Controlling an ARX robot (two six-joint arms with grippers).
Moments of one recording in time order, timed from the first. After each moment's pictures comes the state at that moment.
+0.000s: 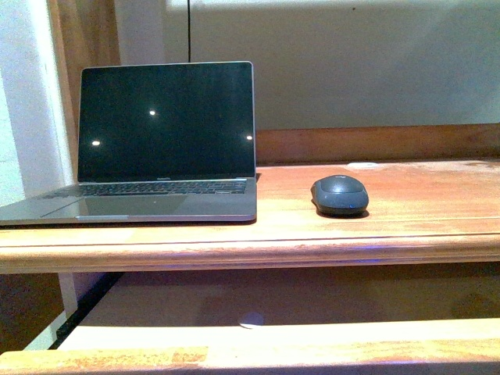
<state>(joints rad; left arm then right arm) -0.01 0.01 0.01 0.00 0.00 -0.01 0.11 1.16 0.33 0.41 -0.64 -0.18</state>
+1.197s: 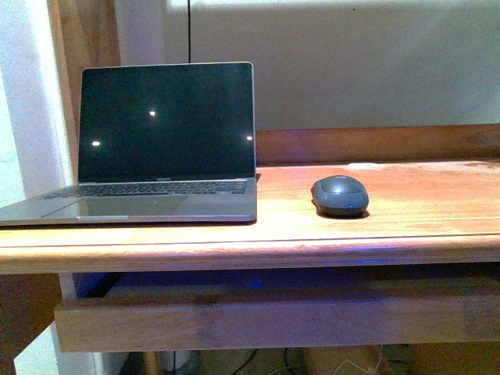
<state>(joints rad) -0.01 0.01 0.01 0.00 0.00 -0.01 -0.06 1.07 0.44 0.39 -0.60 0.04</state>
